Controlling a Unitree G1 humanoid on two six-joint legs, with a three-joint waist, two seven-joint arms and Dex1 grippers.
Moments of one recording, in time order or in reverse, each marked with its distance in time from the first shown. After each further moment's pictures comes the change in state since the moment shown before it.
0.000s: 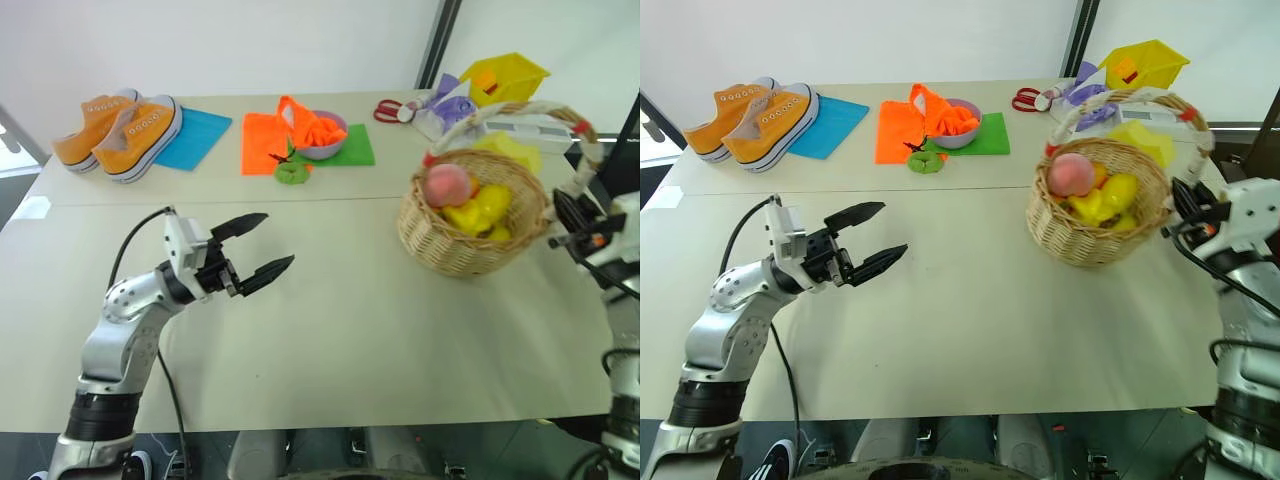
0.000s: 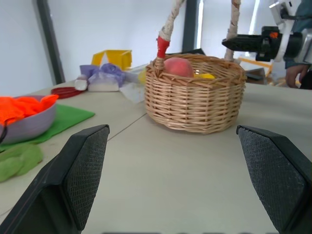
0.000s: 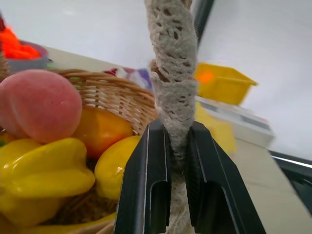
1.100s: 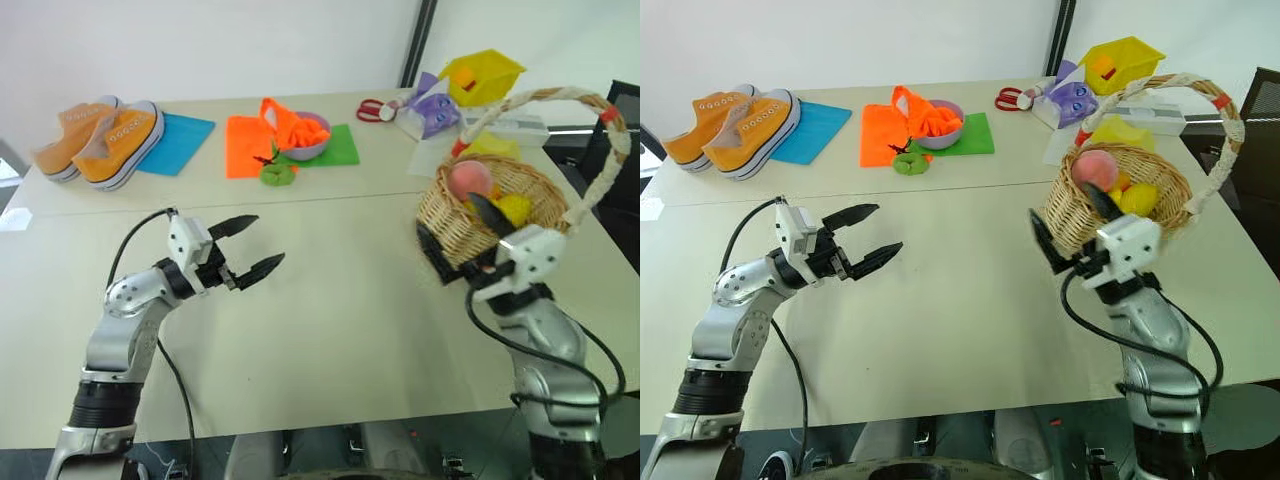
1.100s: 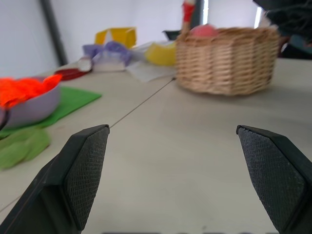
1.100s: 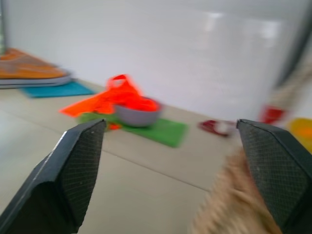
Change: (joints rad) left arm 0.014 0.030 0.030 0.113 0.140 -0.038 0.081; right arm 0.024 0.182 0.427 -0.239 -0.005 -0.112 0.086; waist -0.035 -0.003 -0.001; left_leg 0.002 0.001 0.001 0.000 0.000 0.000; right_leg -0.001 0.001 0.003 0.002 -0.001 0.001
